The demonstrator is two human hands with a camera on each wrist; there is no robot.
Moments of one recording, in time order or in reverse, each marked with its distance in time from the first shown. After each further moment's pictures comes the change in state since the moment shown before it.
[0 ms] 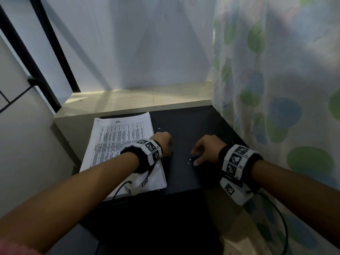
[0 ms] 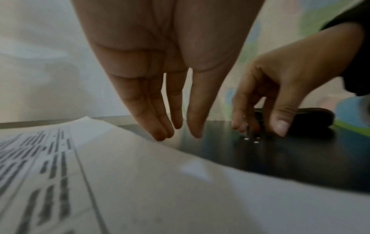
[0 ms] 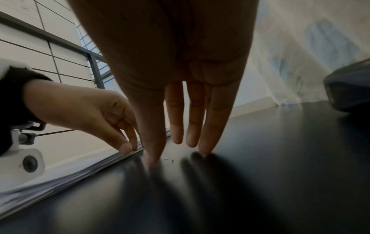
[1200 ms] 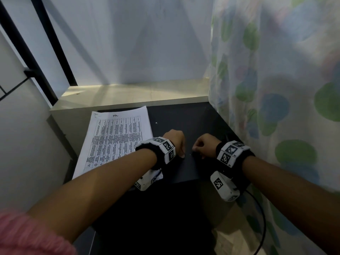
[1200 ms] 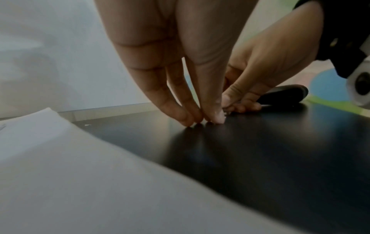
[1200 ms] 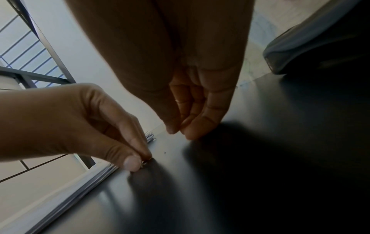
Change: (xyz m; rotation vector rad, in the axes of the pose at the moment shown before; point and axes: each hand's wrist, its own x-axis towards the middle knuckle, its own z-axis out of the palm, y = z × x) left_hand -0.003 0.042 0.008 -0.160 -0.078 0.093; right_hand 0.011 0.021 0.022 0.270 0.046 0.148
